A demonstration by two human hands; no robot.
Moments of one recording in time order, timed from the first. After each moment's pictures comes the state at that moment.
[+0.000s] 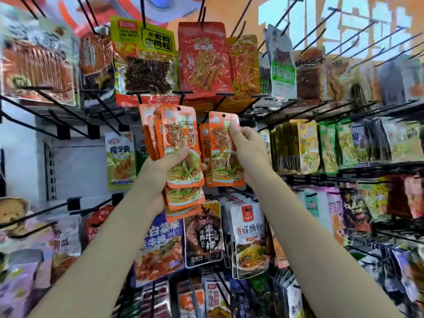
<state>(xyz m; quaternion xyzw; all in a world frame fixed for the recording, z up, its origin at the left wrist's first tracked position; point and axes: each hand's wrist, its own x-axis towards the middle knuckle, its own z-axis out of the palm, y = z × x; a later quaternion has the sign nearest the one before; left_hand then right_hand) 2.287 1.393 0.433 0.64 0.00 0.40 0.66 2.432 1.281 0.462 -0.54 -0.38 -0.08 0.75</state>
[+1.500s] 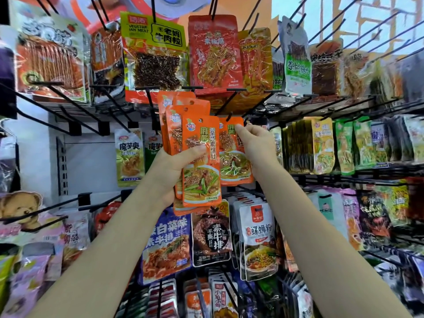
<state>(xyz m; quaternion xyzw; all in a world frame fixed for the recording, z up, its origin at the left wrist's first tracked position) 2.296 1.399 0.438 0.66 -0.04 0.41 0.63 2.447 1.297 0.469 -0.54 -0.34 -0.10 0.76</state>
